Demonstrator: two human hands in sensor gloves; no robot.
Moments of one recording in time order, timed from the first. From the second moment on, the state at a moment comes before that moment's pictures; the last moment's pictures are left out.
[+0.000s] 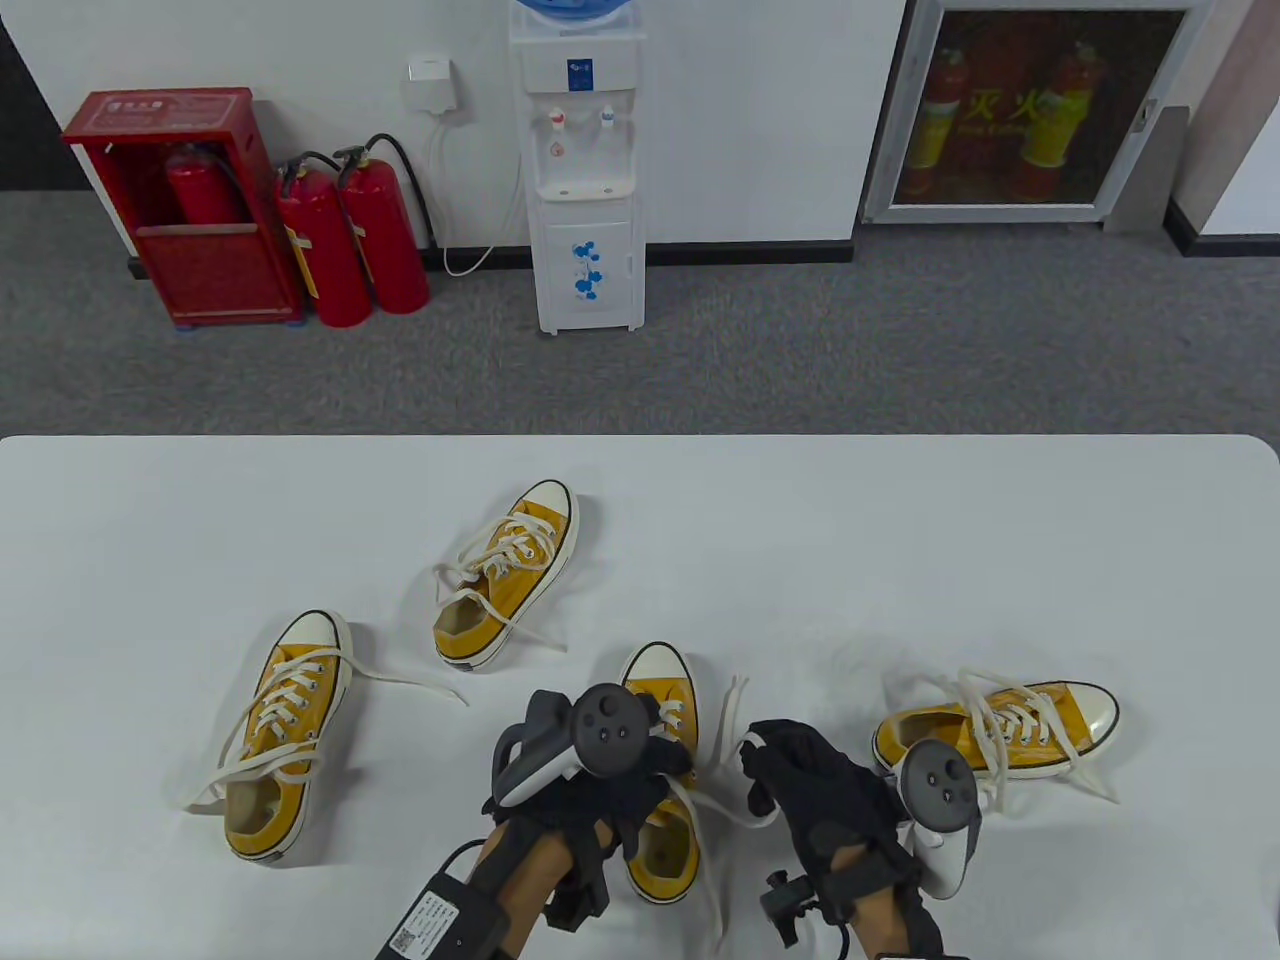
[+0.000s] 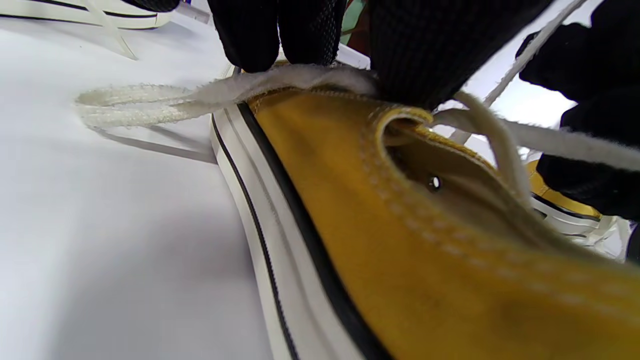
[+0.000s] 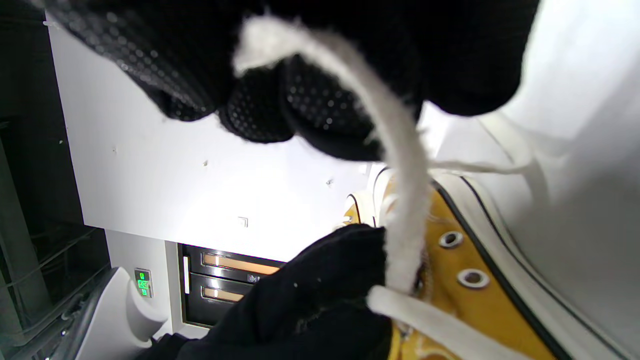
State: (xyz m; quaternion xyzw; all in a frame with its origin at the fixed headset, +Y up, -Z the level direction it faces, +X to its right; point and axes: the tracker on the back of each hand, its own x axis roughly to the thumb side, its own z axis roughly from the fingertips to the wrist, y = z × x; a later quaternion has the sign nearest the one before) left_hand -0.082 -0.733 -0.301 -0.15 -0.18 0.18 0.96; right_hand 0.169 -0.759 -0.268 0.05 0.01 0.74 0.67
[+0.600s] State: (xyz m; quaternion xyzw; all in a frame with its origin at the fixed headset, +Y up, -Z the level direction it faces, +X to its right) left_hand -0.138 -0.697 -0.302 -0.05 -0.14 0.39 0.91; right_hand 0.172 -0.758 -0.269 0.04 0.01 0.73 0.68
